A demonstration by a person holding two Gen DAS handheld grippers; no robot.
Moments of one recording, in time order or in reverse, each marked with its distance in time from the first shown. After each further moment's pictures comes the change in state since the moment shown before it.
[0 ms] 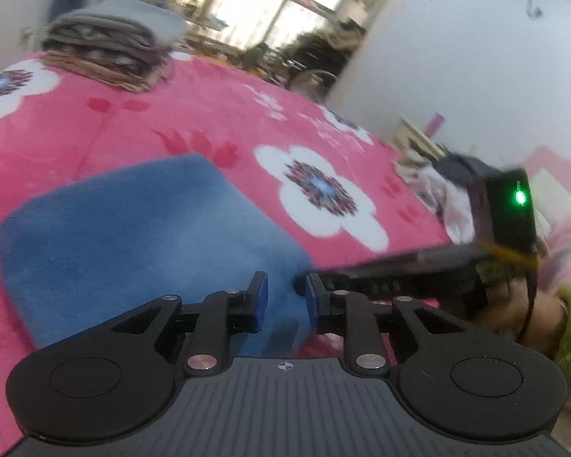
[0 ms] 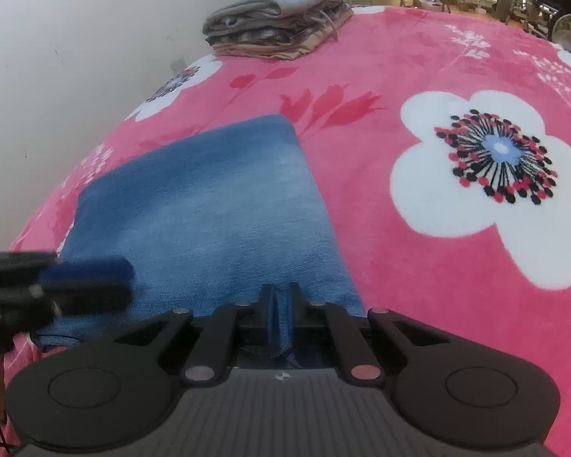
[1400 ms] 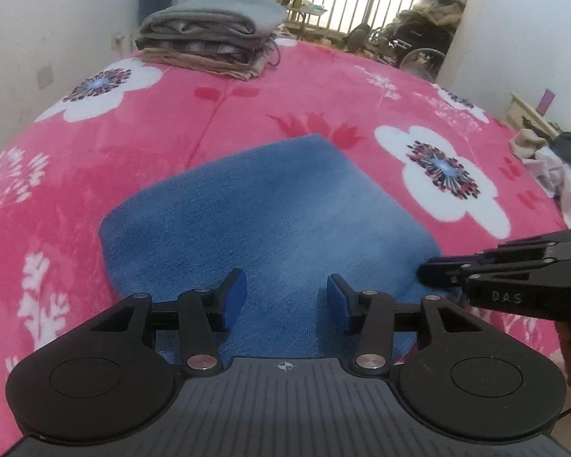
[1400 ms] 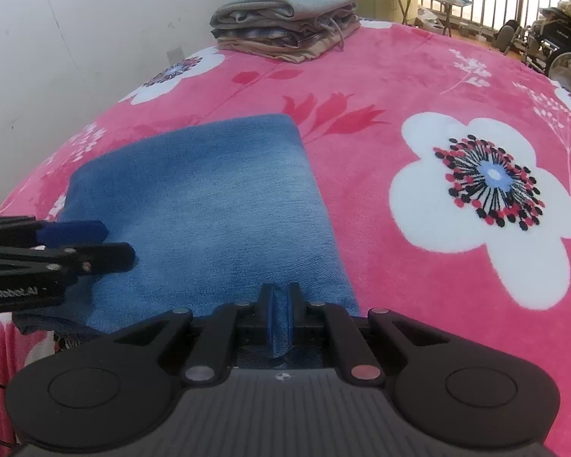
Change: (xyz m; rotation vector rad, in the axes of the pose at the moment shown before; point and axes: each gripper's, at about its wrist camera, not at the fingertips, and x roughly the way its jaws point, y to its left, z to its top) left arm 0.017 -0.001 0.000 0.023 0.069 0.393; right arm -0.001 0.020 -0.006 -0.099 -0.017 -0.096
